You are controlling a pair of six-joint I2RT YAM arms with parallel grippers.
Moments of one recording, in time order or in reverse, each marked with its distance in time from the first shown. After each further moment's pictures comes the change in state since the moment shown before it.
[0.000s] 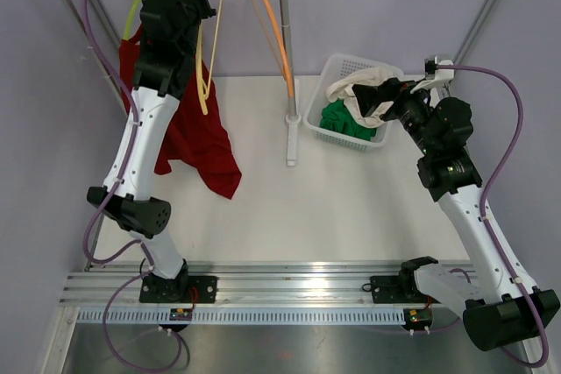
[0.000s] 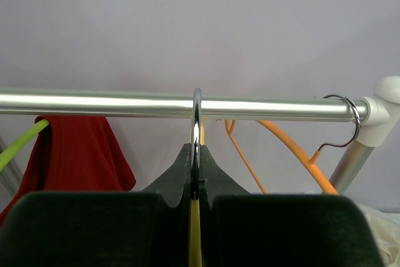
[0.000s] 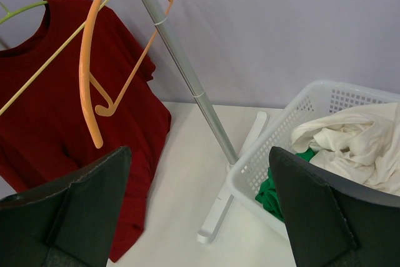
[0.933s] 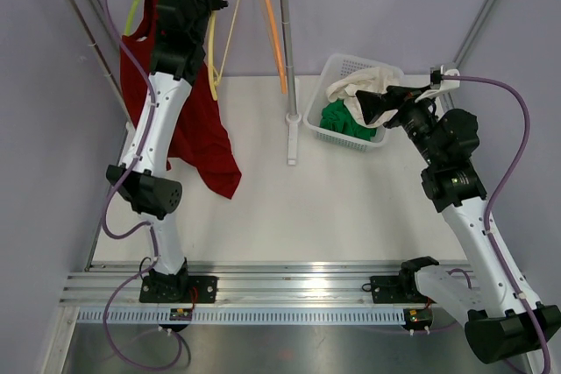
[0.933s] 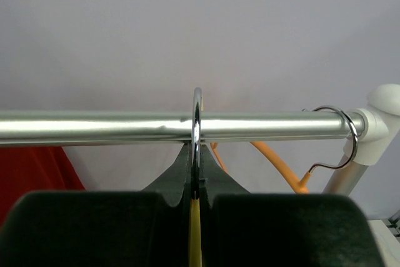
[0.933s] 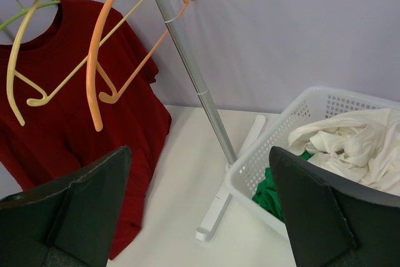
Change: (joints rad) left arm 0.044 0.189 0.137 0.094 0.137 -0.074; right arm 0.000 -0.075 -0.049 0.005 0.000 -0.019
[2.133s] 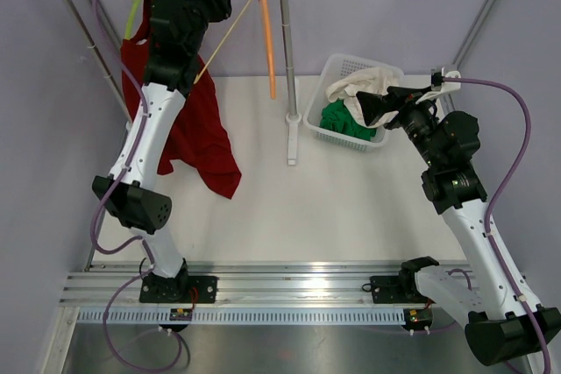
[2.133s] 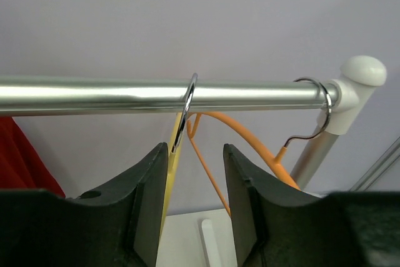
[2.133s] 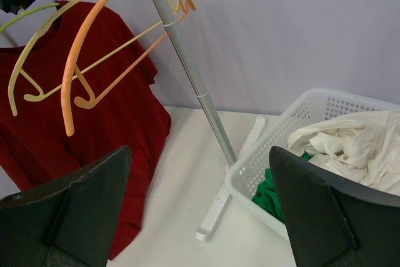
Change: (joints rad) left arm 0.004 -0.131 -0.240 0.084 0.104 -0.080; right arm 0.000 -0.018 -0.016 0.015 -0.001 -0.003
